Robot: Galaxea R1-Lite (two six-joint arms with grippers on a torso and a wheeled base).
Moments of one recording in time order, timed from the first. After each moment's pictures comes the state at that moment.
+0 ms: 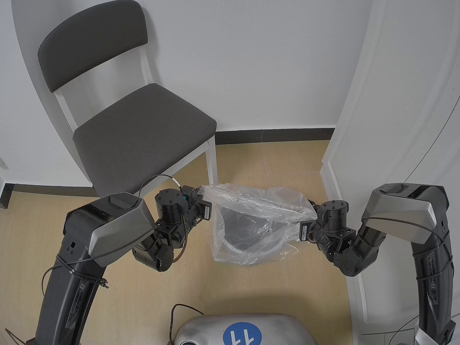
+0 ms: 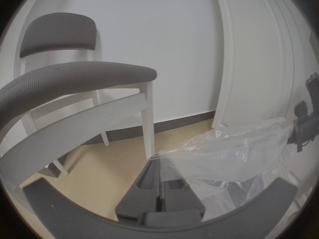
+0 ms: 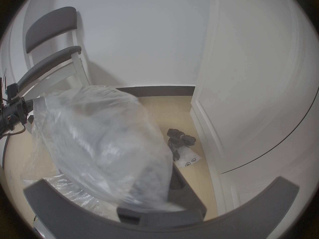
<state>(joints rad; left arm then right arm) -0.41 2.67 -1.28 -1.34 0.11 0.10 0.38 2.47 -0.91 -1.17 -0.37 0.12</state>
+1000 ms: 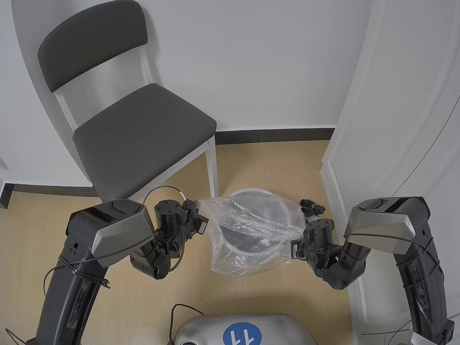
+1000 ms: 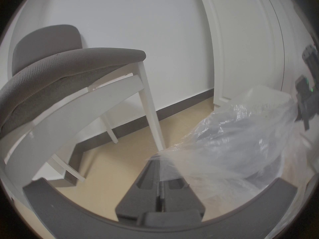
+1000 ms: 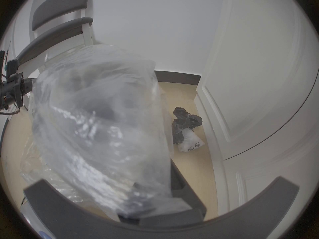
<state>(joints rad) -0.40 2.70 -1.21 -1.35 0.13 0.29 0.44 2.59 -0.92 -1.18 -0.42 0.10</state>
